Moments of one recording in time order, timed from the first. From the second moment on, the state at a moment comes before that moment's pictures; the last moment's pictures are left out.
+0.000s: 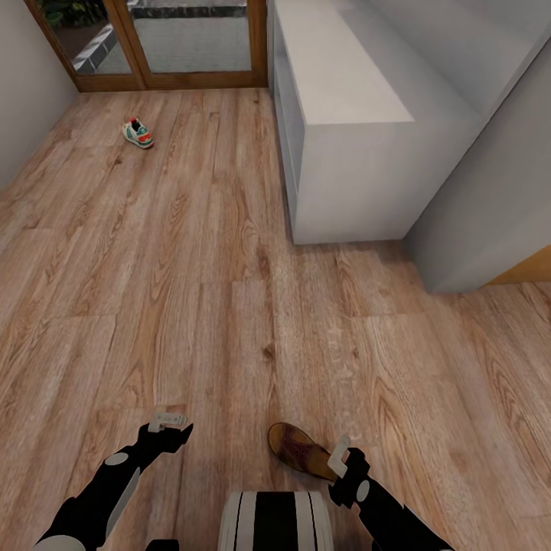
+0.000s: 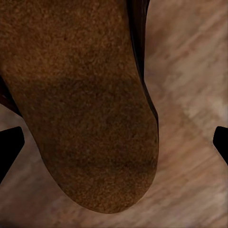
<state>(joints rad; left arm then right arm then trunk) -0.46 0.12 0.06 -0.71 -0.05 0.08 -0.24 -0.45 -0.01 0.38 -0.61 0.54 0.24 0.10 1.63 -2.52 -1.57</state>
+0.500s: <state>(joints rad) -0.46 0.12 0.06 -0.71 -0.05 0.08 -0.24 -0.45 -0.01 0.38 -0.61 0.55 0.24 0.10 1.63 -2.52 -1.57</state>
